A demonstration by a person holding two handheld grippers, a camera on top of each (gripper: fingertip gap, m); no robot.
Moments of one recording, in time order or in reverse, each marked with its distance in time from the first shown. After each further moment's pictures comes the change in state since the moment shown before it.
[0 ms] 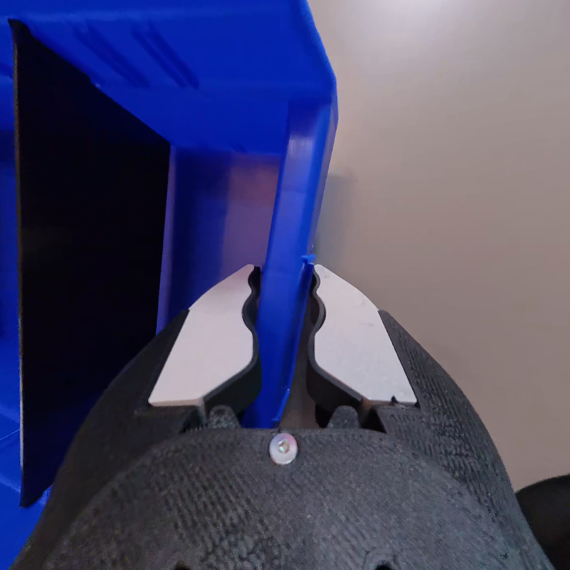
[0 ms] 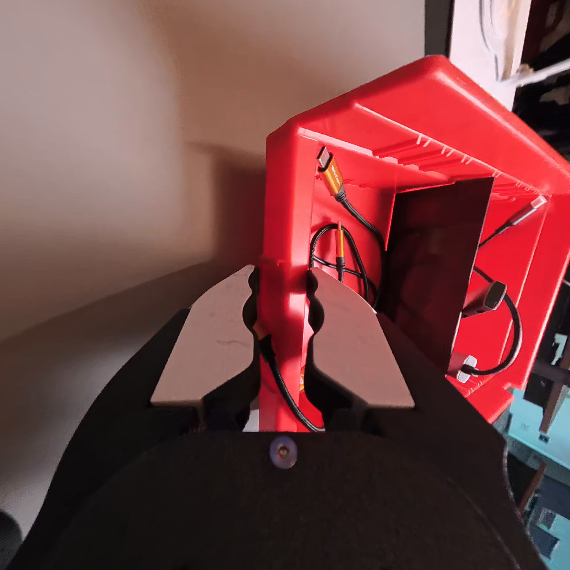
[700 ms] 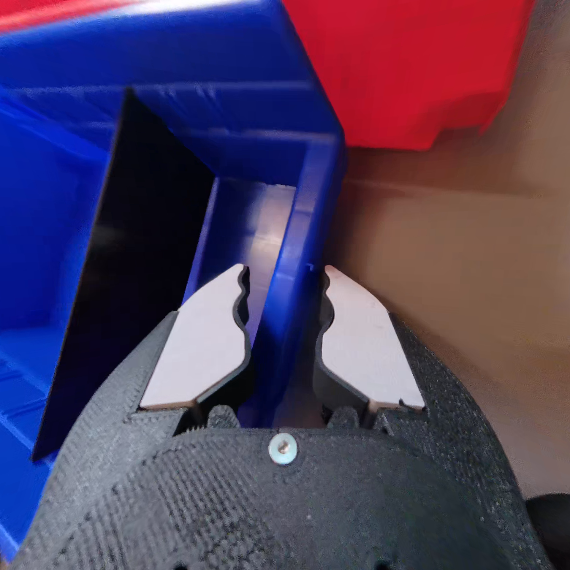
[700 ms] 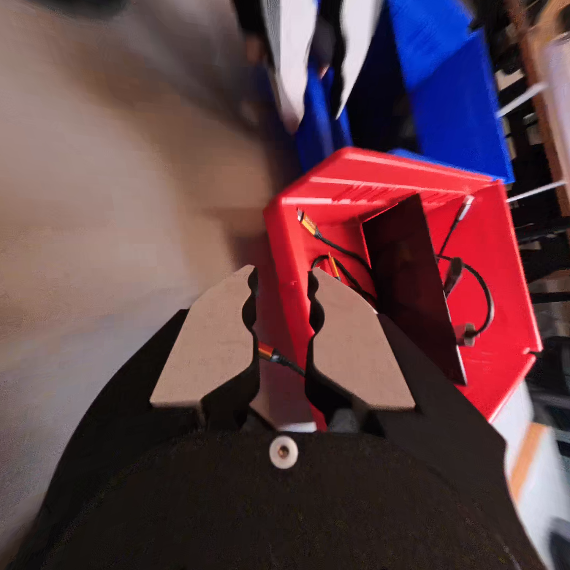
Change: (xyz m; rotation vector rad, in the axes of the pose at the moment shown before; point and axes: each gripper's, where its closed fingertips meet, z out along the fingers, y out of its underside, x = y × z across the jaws) left arm 0.132 -0.094 -0.021 0.356 0.158 0.412; right arm -0.129 -0.069 -0.120 0.398 0.026 0.075
